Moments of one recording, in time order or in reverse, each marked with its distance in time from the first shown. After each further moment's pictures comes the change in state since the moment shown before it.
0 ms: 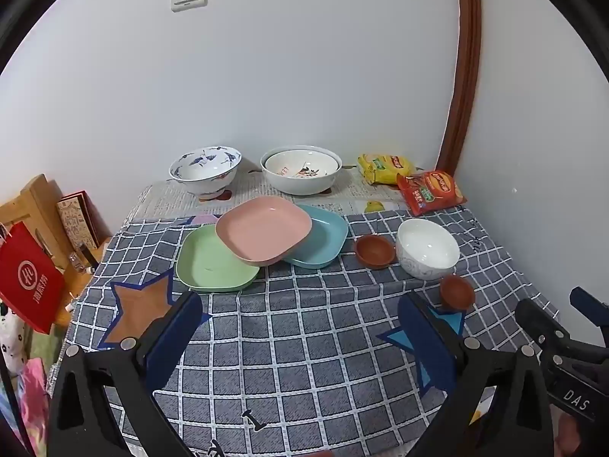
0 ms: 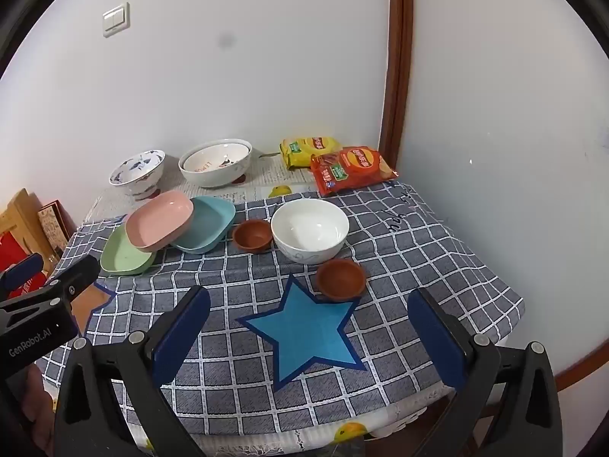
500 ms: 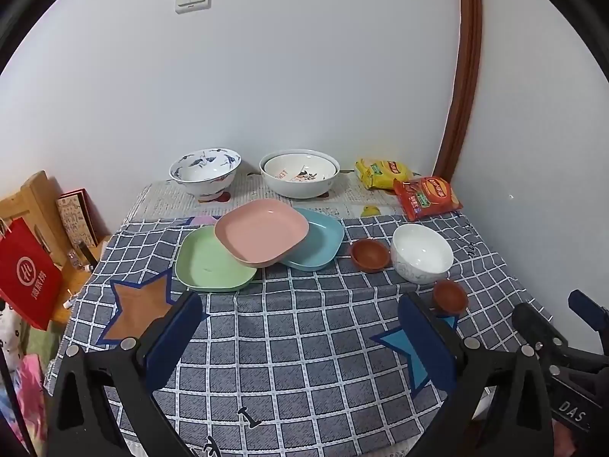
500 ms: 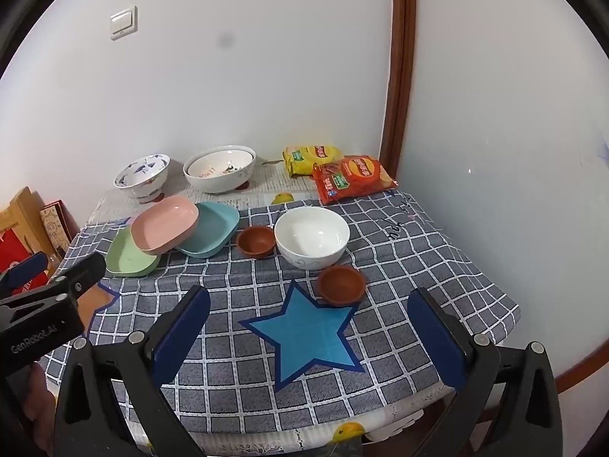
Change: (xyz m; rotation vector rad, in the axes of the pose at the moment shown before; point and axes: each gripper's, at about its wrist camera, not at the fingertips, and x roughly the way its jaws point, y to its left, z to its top) left arm -0.009 0.001 0.008 -0.028 -0.008 -0.016; right arm -0.011 0.001 0.008 -0.015 -0.014 0.003
